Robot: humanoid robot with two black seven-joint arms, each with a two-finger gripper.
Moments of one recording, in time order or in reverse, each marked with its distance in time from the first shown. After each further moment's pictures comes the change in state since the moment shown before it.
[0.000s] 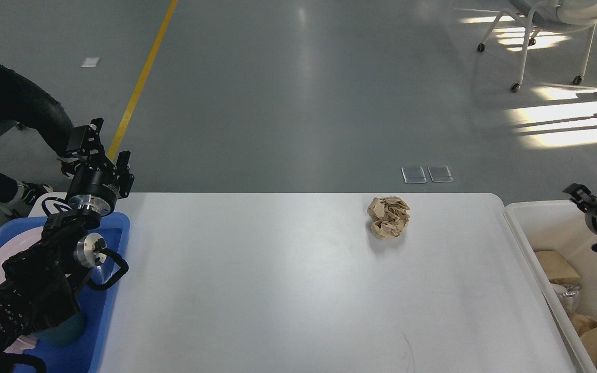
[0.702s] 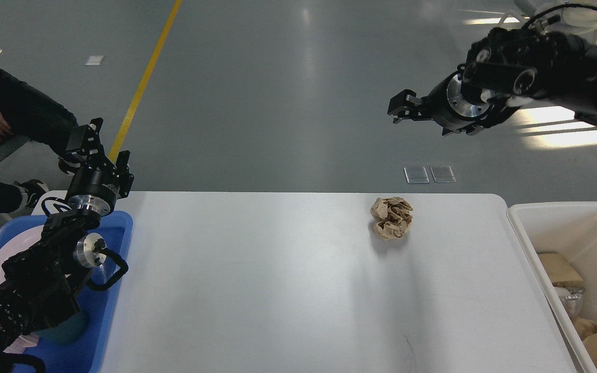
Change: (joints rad) left arm 0.000 0.000 0.000 0.000 0.000 0.000 0.000; right arm 0.741 0.365 -0.206 0.358 -0.007 0.524 -0.007
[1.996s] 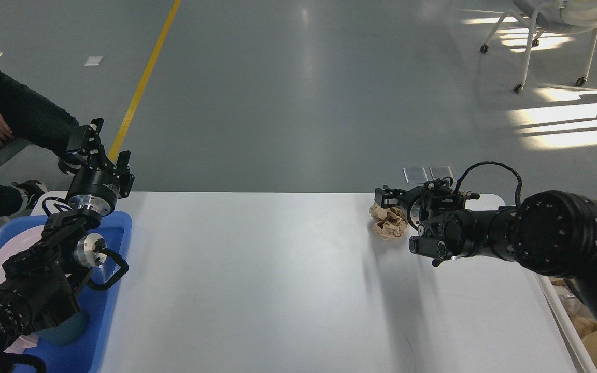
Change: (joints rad) left arm 0.000 -0.001 0.000 0.000 0.000 0.000 0.000; right arm -0.669 0.207 -0.015 -0.165 -0.283 -0.889 0.008
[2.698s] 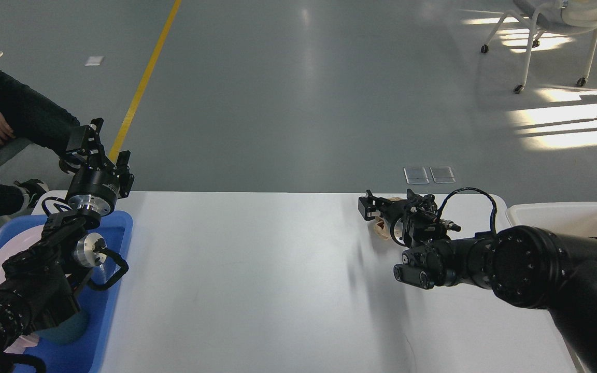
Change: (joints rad) left arm 0.000 0.000 0.000 0.000 0.000 0.000 0.000; right arm -0.147 0.091 0.000 -0.131 -0.117 -0.183 0.004
